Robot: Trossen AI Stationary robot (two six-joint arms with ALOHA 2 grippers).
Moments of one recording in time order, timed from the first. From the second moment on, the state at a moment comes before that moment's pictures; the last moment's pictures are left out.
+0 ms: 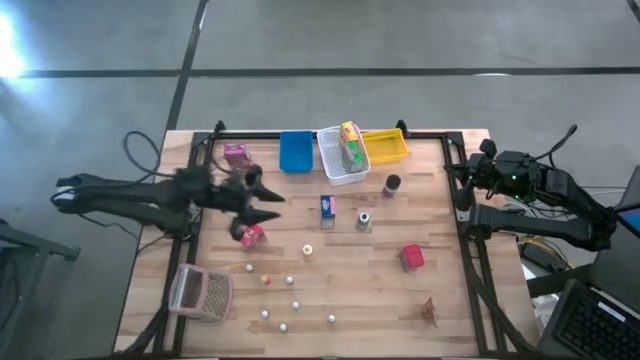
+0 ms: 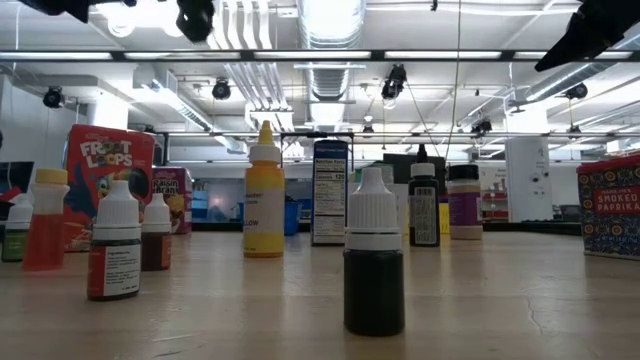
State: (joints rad) left arm 0.00 0.82 0.61 0.29 0.16 -0.20; right arm -0.30 0.38 0.83 -0.99 0.30 -0.04
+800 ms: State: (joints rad) left arm 0.00 1.03 0.84 0.13 0.16 -0.11; right arm -0.30 0.38 0.83 -0.99 0.30 -0.04
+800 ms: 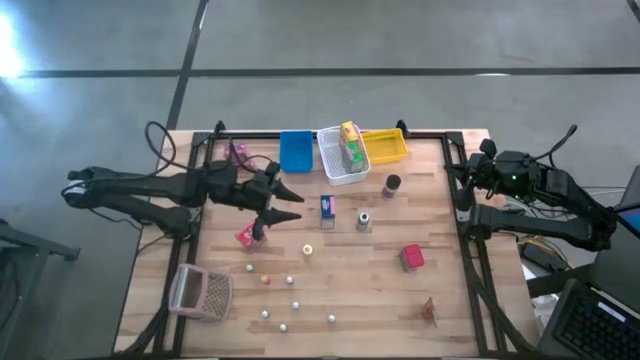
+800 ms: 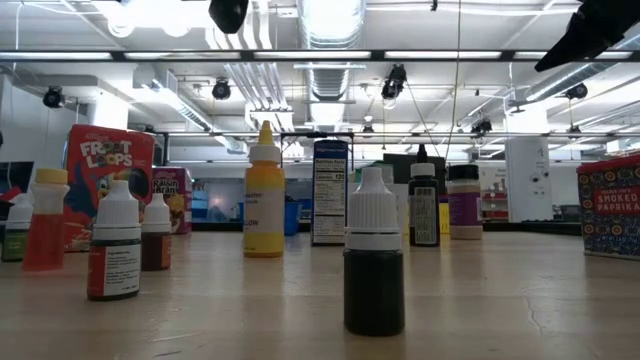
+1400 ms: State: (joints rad) left arm 0.00 1.02 0.84 0.08 0.15 -0.13; right arm -0.30 0.38 0.83 -0.99 0.30 -0.04
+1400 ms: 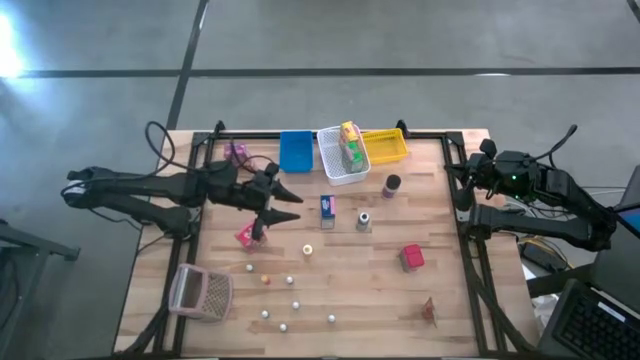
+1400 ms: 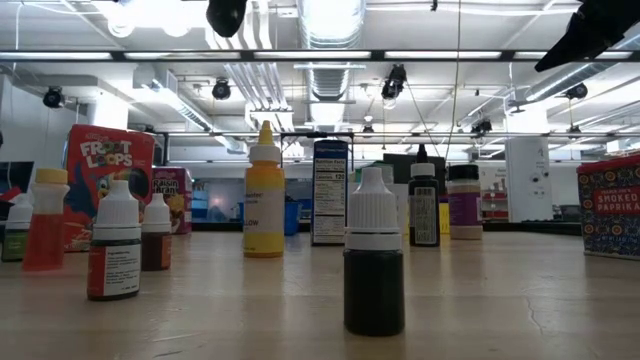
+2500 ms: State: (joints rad) left arm 0.00 1.30 1.22 -0.43 -0.11 0.08; right arm -0.30 0.38 0.83 -0.99 0.30 -0.04
